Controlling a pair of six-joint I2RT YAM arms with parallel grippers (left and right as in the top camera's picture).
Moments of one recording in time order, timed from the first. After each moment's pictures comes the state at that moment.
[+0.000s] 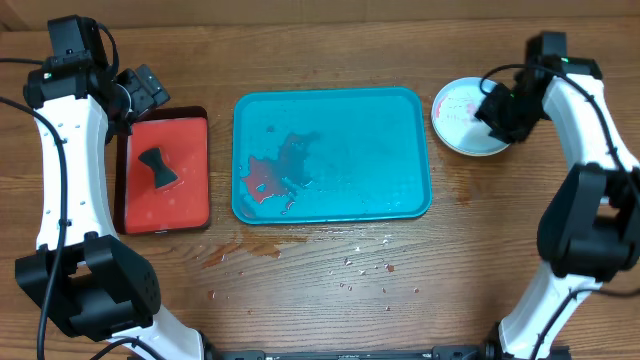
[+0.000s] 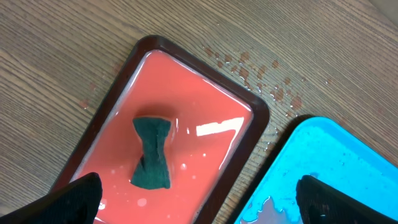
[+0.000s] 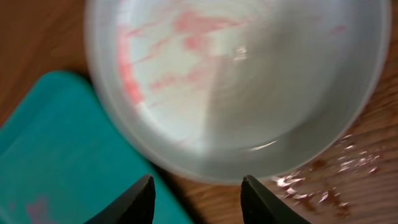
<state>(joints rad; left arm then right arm) 0.25 1.84 1.78 -1.06 -0.01 -0.42 -0.13 2.05 1.72 -1.03 -0.23 0.51</state>
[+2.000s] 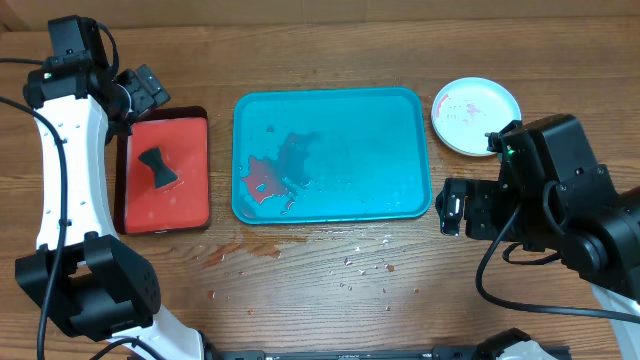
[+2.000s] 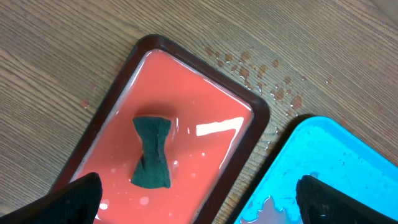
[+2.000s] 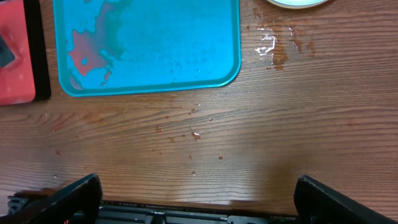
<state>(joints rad) 0.25 1.84 1.78 -1.06 -0.01 -0.42 0.41 1.22 1.72 -1.64 -0.01 0.46</state>
